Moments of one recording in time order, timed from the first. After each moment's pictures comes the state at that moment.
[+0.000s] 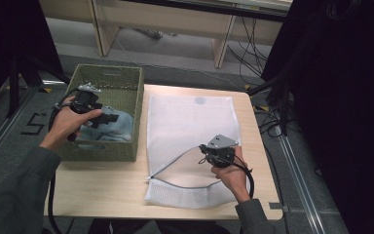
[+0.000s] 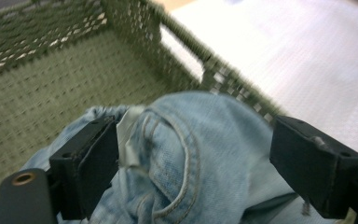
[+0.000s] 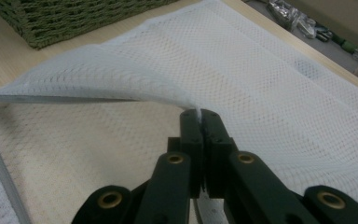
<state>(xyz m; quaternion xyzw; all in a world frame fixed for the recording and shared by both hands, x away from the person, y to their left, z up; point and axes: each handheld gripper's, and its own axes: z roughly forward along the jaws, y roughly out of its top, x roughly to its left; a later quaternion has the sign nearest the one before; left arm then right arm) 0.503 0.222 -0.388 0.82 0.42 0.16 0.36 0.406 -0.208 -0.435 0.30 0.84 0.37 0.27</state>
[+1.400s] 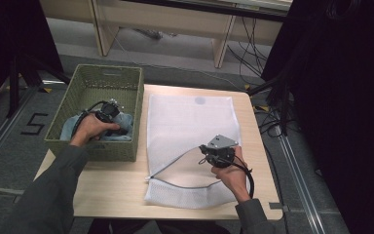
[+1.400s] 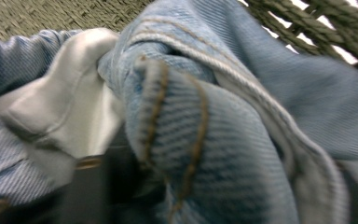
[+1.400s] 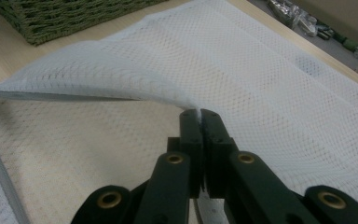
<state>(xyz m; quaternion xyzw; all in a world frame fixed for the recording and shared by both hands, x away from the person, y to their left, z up) 0.552 0.190 -0.464 0.88 0.40 0.10 0.24 0.407 -0.209 -0.436 0.30 0.85 0.36 0.26</state>
